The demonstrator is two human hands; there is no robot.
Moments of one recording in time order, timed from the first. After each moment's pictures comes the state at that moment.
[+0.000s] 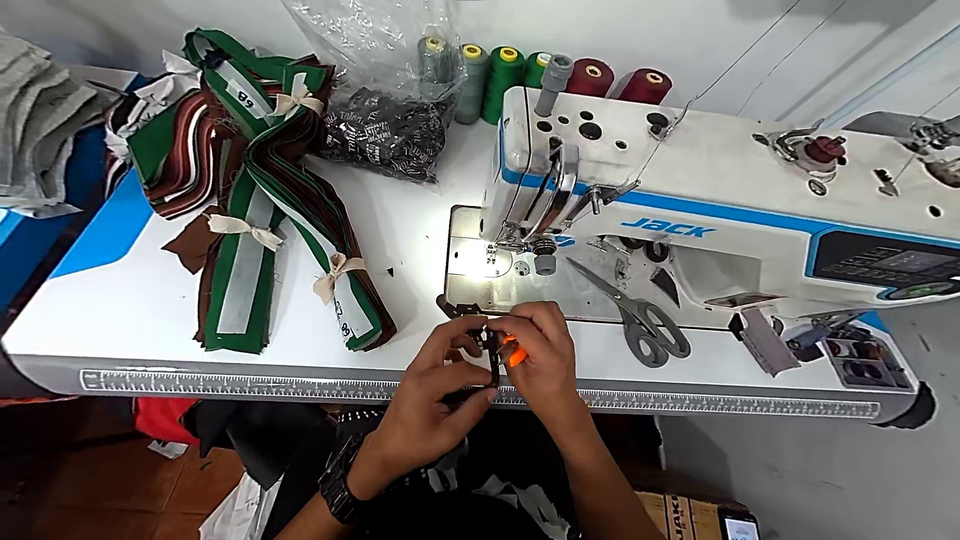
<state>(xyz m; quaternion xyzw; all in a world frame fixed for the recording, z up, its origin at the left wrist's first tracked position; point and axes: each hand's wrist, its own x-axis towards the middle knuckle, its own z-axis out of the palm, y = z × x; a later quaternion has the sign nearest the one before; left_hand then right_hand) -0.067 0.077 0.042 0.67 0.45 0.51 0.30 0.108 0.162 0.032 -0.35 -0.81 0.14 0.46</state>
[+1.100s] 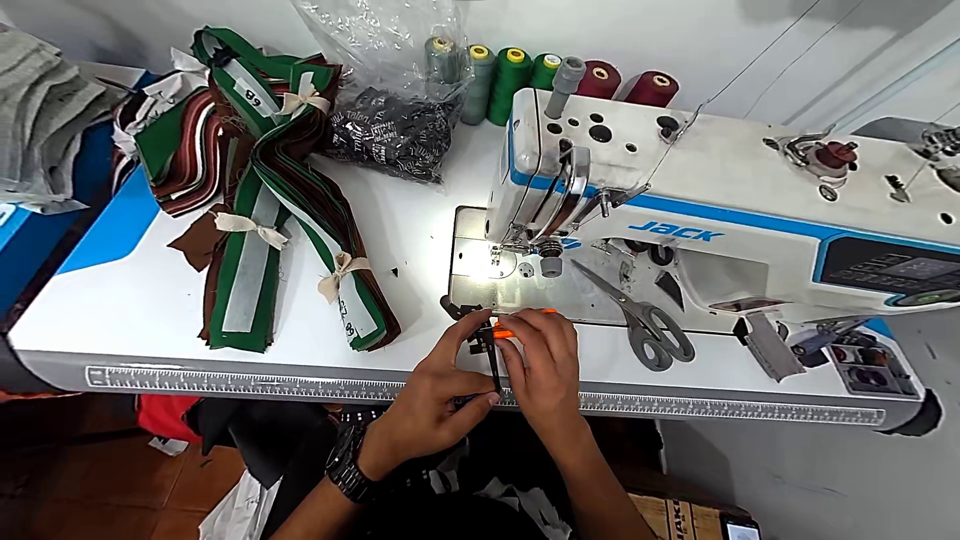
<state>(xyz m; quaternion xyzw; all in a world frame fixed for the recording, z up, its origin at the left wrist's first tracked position) -0.076 0.084 0.023 0.74 0.40 0.46 0.29 0.107 0.146 0.024 -0.40 -0.80 0.06 0.44</state>
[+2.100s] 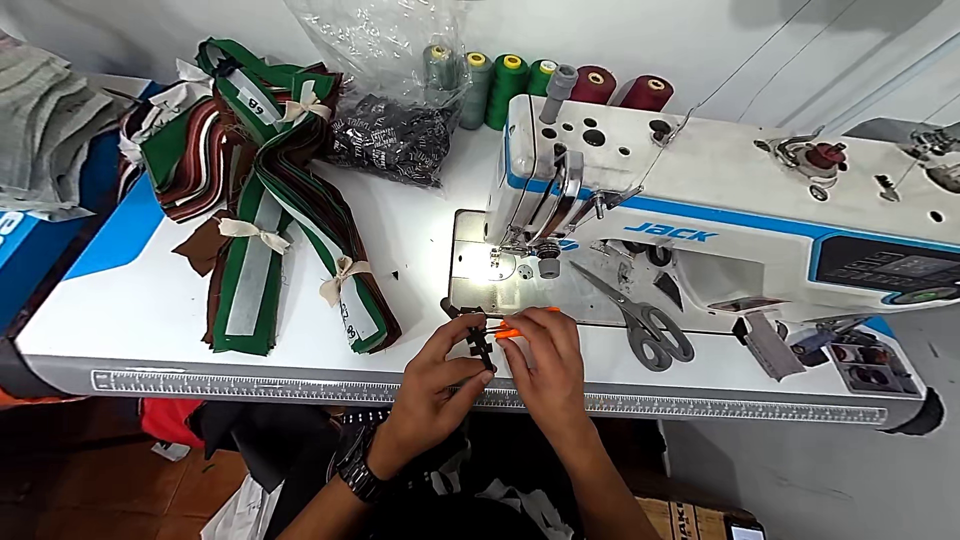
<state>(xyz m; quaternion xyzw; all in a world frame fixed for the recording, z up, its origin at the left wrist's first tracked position) -0.070 0.087 0.022 0.68 0.44 0.54 0.25 0.114 0.150 0.025 -0.40 -0.80 0.09 0.44</state>
